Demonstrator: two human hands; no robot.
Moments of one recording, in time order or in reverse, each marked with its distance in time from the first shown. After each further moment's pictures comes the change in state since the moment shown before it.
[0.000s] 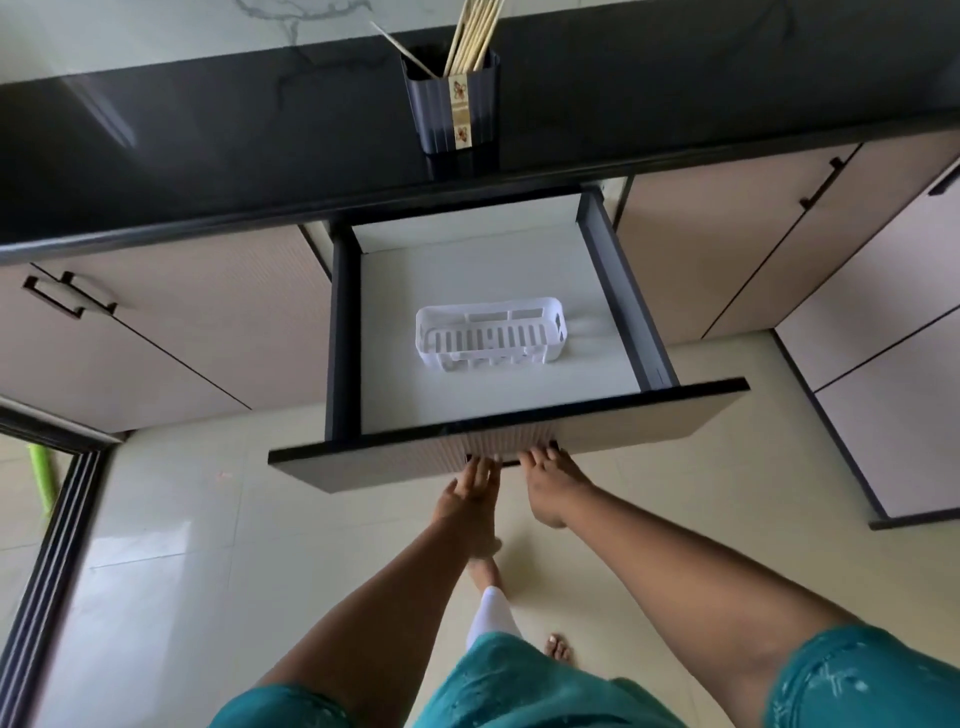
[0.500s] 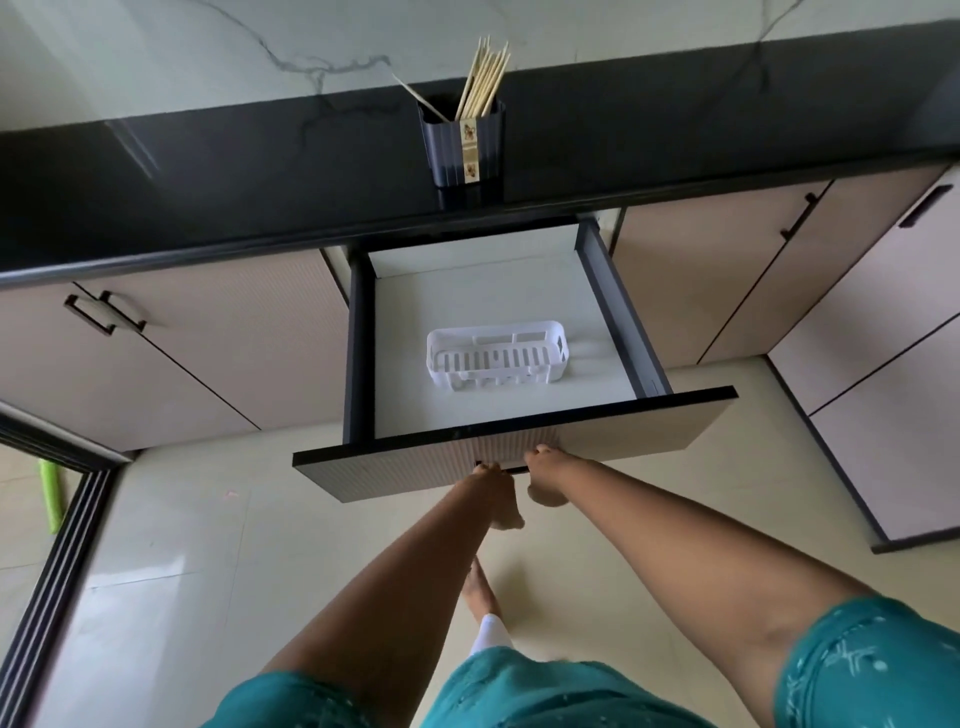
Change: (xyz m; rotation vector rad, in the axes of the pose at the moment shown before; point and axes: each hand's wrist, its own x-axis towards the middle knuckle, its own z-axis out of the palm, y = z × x) left_hand -0.020 0.021 -0.061 -0.017 -0.111 -0.002; right_hand -0.028 -0.017 -0.052 0.145 -0.150 0.088
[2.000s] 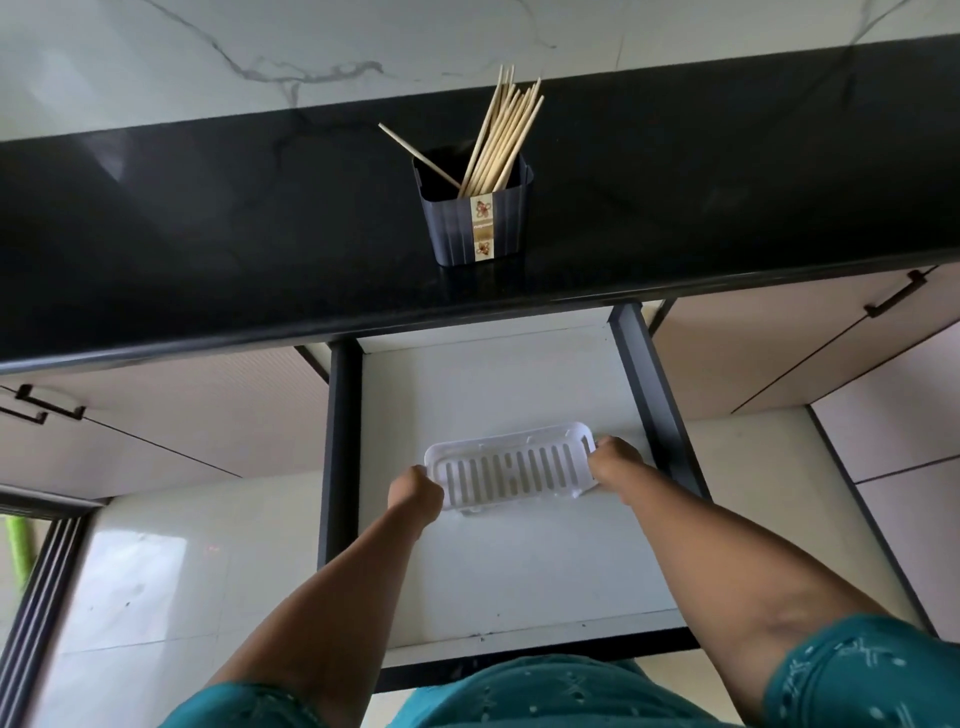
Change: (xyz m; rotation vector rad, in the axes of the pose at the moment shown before) left_hand 0.170 -0.167 -0.126 -0.976 0.306 -0.552; right_hand 0.204 0.086 -0.179 0.583 0.203 0.437
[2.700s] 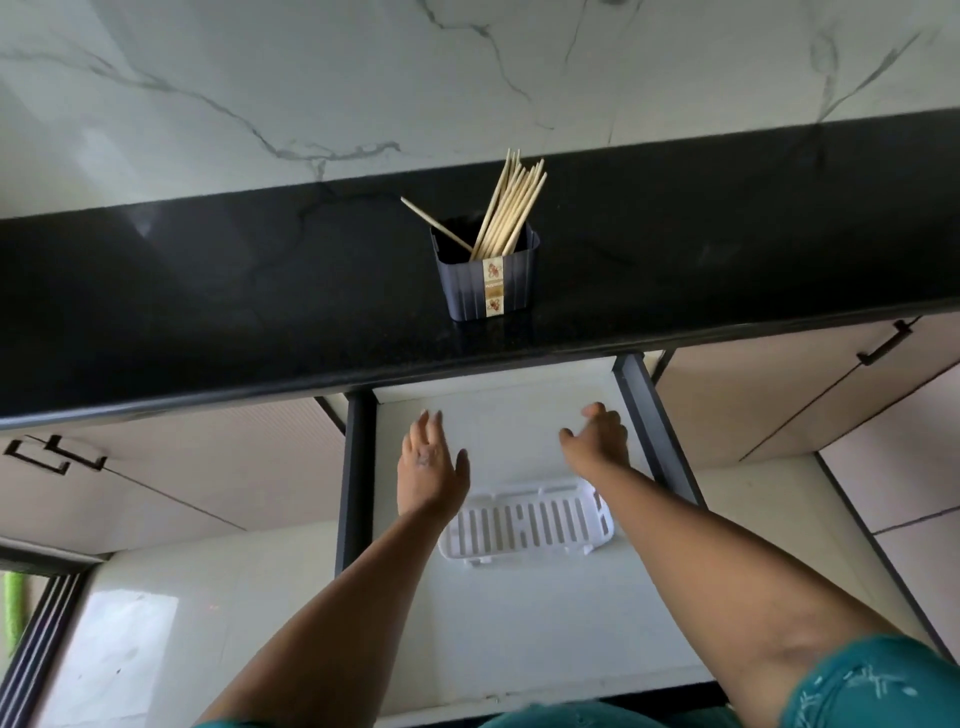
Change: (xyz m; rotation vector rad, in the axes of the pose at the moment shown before) left_hand -0.006 0.056 -0.051 0.138 0.449 0.610; right_hand -0.018 -0.078 -0.035 0.209 0.361 -0.240
